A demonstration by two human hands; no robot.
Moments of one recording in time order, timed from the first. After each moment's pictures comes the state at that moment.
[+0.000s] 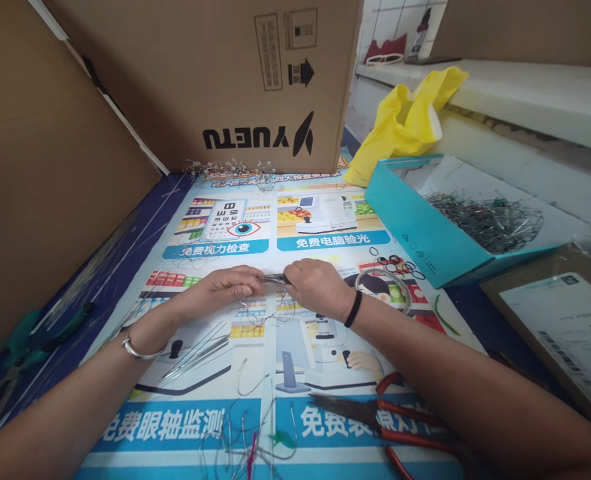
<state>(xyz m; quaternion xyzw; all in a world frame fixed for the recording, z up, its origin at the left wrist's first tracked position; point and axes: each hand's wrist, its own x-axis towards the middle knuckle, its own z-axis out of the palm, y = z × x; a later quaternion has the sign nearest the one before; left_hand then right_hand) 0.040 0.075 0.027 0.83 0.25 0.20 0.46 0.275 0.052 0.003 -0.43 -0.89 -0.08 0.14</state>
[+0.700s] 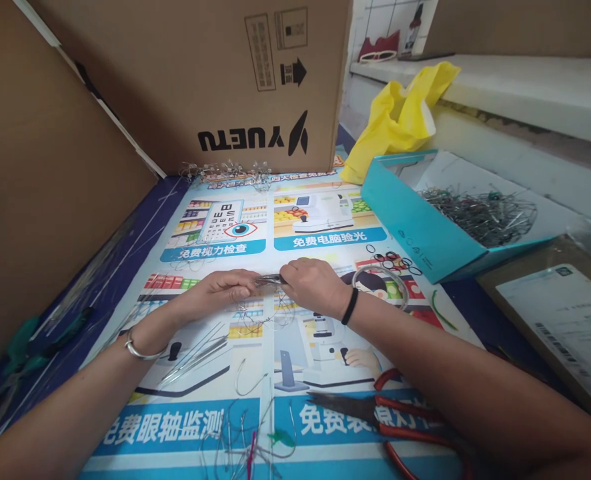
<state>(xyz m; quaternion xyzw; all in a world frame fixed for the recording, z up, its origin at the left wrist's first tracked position) 0.040 0.076 0.021 0.82 0.26 0.19 0.47 0.274 0.052 0.004 -0.43 -0.89 -0.06 0.14</state>
